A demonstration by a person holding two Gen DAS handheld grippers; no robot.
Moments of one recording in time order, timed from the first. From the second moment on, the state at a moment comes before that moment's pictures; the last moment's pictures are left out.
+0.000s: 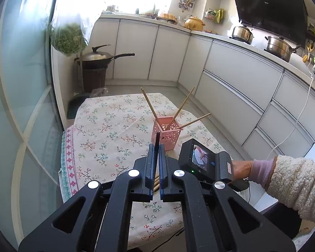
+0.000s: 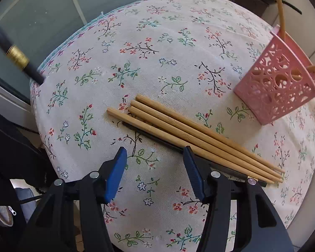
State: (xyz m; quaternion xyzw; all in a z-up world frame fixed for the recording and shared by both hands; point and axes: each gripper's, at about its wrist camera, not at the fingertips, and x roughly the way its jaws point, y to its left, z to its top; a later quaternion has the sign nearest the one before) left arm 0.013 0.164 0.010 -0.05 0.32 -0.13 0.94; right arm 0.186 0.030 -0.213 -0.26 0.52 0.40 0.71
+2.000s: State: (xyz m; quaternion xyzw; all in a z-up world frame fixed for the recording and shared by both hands) left arm 0.050 0.140 0.083 -0.13 0.22 -0.11 0.96; right arm 0.115 -0.133 0.047 0.11 0.33 0.26 0.90
